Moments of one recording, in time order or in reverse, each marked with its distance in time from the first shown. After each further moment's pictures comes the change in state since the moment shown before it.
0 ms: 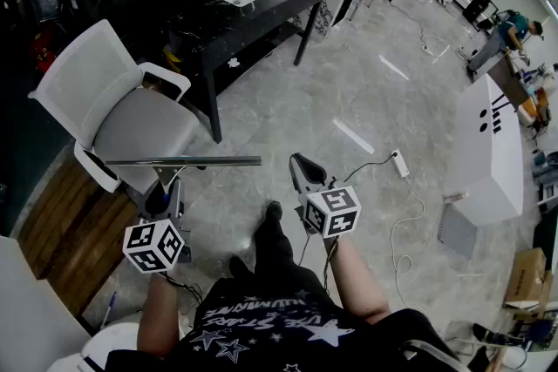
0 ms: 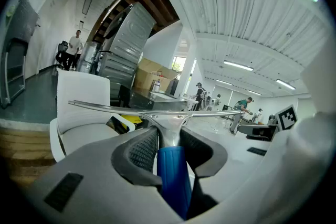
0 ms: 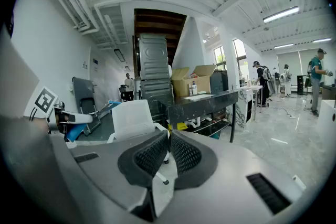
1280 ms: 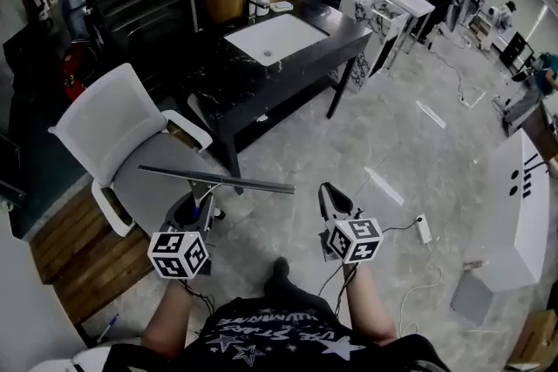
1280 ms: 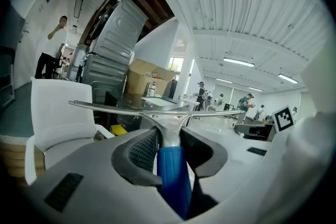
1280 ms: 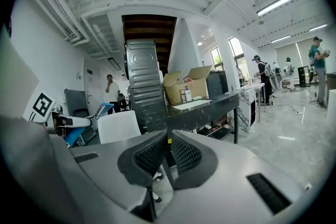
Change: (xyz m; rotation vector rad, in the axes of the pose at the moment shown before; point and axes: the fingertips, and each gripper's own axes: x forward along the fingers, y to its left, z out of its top) left arm 0.185 -0.039 0.079 0.050 -0.016 0.003; right arm 0.128 -0.151 0.077 0.069 -0.063 0.030
